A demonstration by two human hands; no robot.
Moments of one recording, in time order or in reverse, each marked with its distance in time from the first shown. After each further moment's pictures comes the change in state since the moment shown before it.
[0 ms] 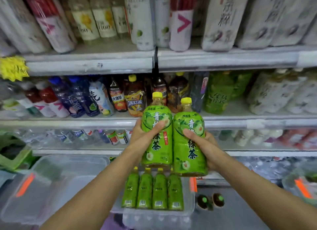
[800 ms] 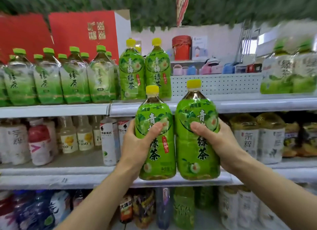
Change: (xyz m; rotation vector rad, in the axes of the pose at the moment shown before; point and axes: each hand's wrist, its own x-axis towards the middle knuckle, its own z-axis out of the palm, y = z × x) left_hand -0.007 0.290 0.144 -0.169 0.049 0.711; right_hand -0.058 -0.346 -0.086 -0.208 -0.058 -0.869
